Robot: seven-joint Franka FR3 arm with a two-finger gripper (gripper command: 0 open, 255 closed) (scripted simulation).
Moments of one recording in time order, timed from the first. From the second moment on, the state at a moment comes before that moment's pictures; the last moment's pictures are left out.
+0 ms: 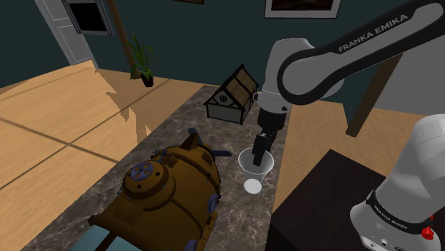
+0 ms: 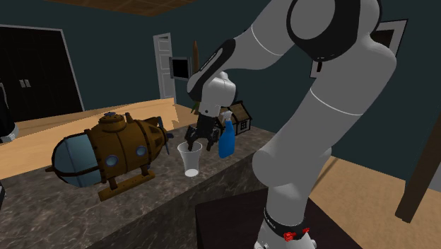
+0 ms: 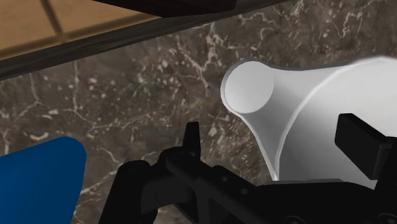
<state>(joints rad) 0.25 -0.41 0.14 -2.68 0.48 2.25 -0.23</state>
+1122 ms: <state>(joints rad) 0.25 -0.44 0.14 -2.66 0.47 2.20 -0.21</state>
